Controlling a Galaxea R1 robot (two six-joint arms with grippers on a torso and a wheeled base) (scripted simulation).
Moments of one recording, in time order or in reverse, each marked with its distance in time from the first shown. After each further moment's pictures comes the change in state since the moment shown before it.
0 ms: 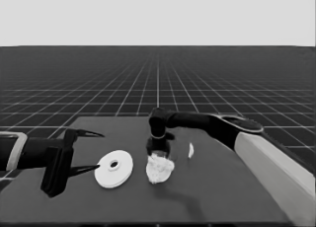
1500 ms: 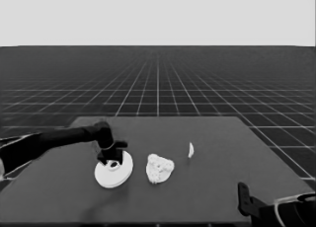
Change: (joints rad) left arm 0.458 0.735 -1.012 -0.053 0.750 -1.420; right arm -0.368 -1.309 1.315 -0.521 0.361 -1.184
